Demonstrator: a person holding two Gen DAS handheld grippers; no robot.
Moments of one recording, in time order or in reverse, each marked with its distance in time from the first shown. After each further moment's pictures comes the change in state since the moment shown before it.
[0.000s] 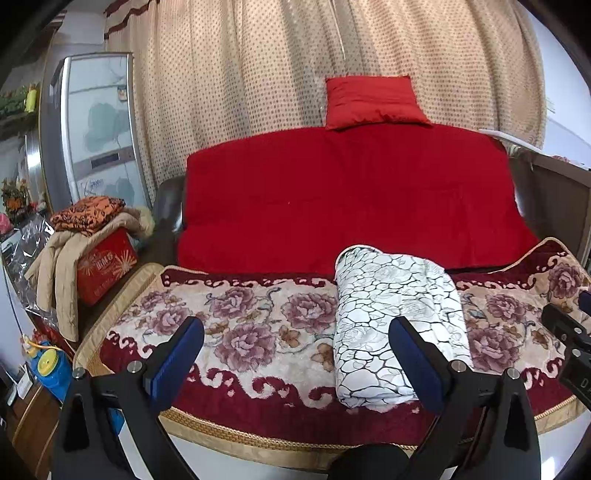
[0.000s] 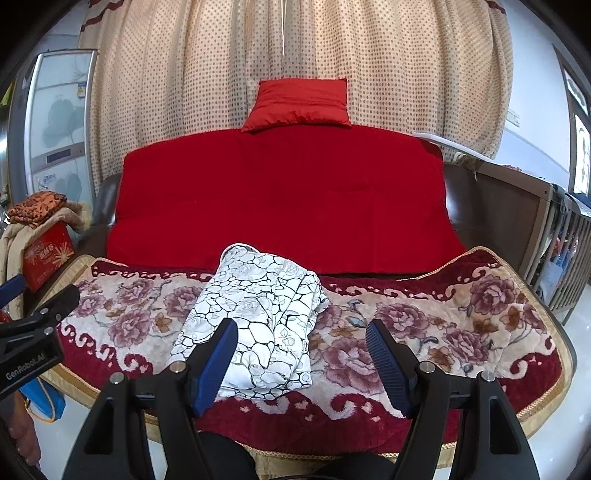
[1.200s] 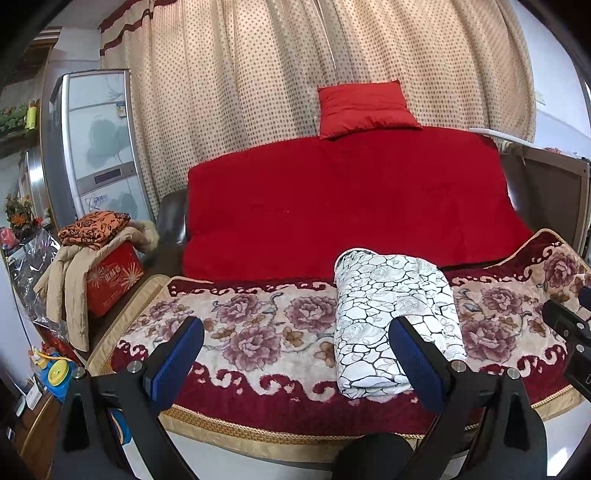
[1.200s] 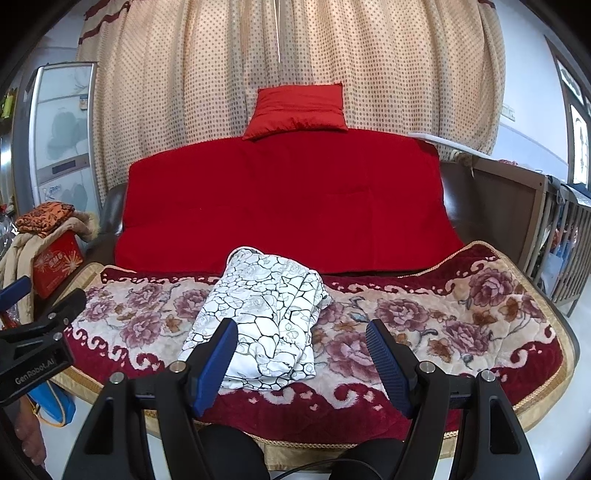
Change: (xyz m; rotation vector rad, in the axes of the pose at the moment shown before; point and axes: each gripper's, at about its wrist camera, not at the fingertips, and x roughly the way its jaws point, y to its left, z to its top) left arm -0.038 -0.004 -0.006 0.049 -0.038 0.008; right arm -0.030 -0.011 -0.012 0.039 -0.018 0.028
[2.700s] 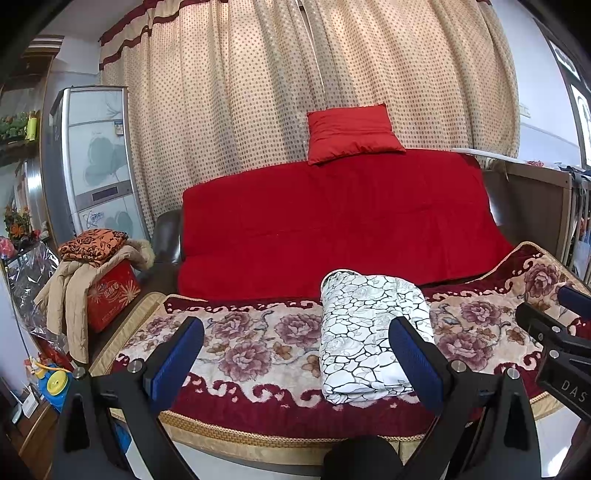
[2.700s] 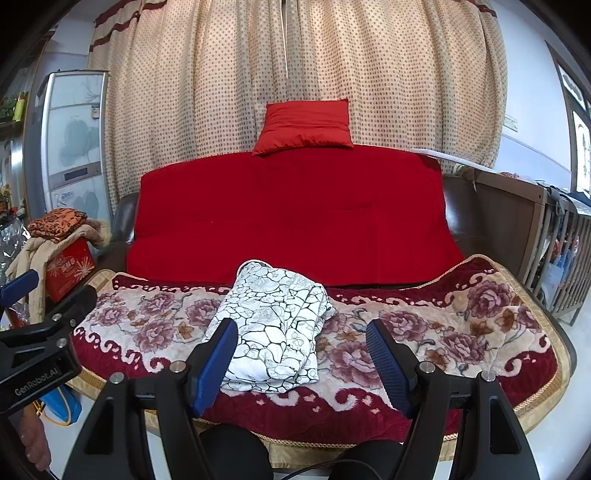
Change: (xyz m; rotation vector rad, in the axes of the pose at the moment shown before) left arm -0.051 -0.007 0.011 0.005 -0.081 -0.036; right arm -0.040 0.001 0.009 -0.018 -0.051 0.030
